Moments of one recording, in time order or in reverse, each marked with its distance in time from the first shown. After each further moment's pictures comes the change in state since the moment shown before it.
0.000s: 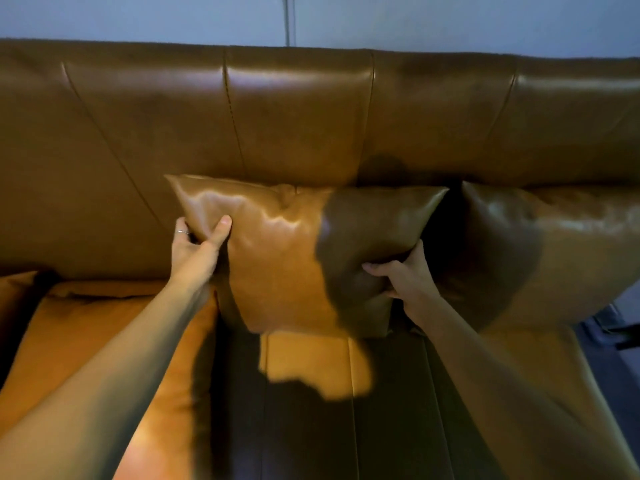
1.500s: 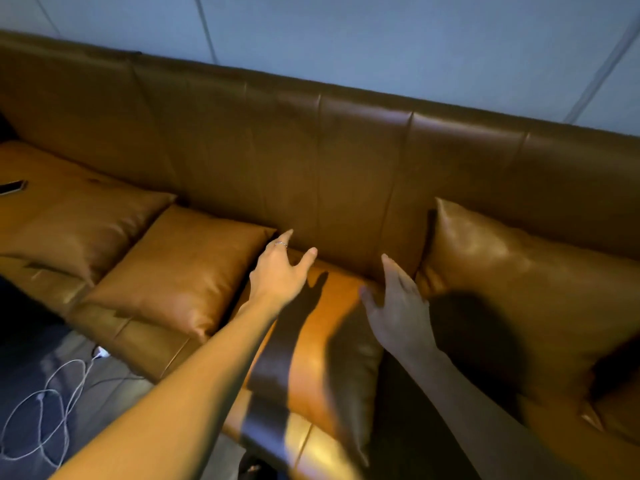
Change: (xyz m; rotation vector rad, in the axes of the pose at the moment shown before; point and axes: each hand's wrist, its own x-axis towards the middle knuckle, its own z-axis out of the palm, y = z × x) left_hand -0.075 0.024 -0.286 0.735 0.264 0.160; right_hand -0.202 0.020 0.292 -1.021 -0.329 -0.675
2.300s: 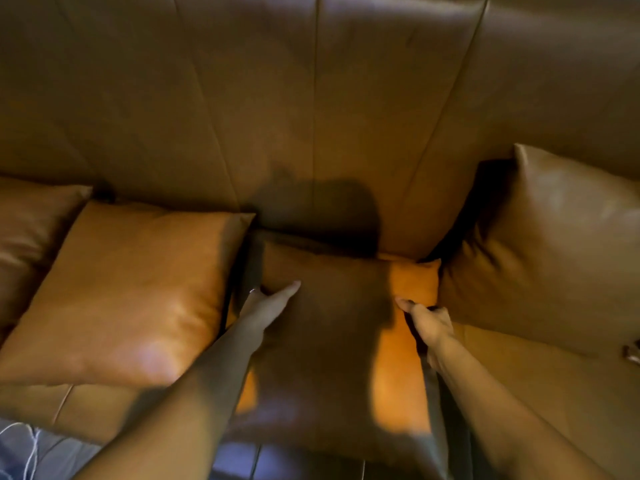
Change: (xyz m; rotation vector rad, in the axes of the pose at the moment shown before) left_hand 0.114 -0.158 0.061 -0.355 -0.443 -0.661; right_hand 0.077 0.059 0.153 0.726 0.160 1.108
